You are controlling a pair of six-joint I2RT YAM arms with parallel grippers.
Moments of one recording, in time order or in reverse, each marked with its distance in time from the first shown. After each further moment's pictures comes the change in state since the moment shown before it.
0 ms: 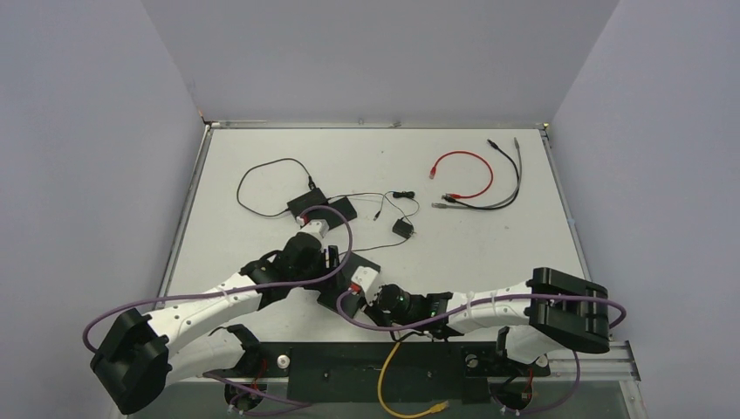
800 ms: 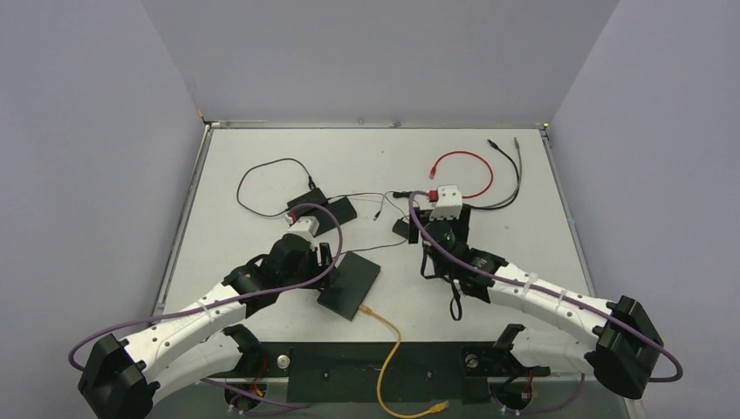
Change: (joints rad) left arm 0.007 -0.172 0.003 -0.079 -0.056 0.007; right arm -0.365 -0.357 0.145 -0.305 0.576 0.154
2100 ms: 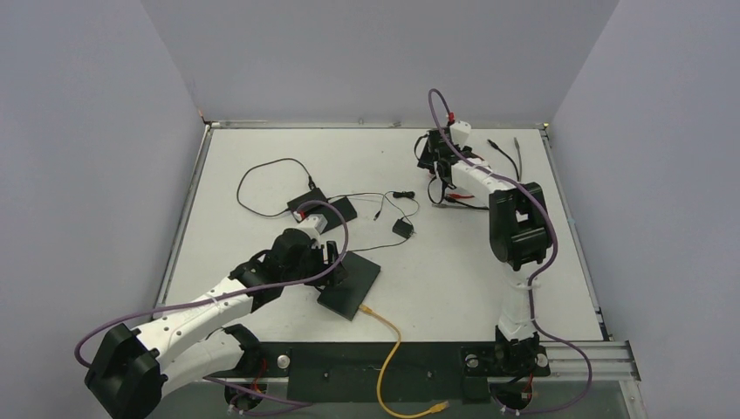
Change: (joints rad) left arm 0.047 0.071 -0.012 0.120 0.180 0.027; right arm -0.611 0.966 0.894 -0.206 -0.361 0.219
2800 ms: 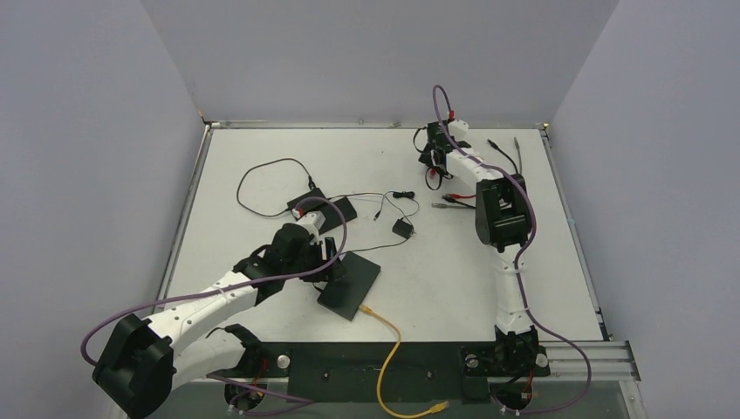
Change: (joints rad) left arm 0.072 0.077 0.000 0.043 0.055 0.011; right arm -0.045 0.308 0.349 -0.120 -0.079 0.117
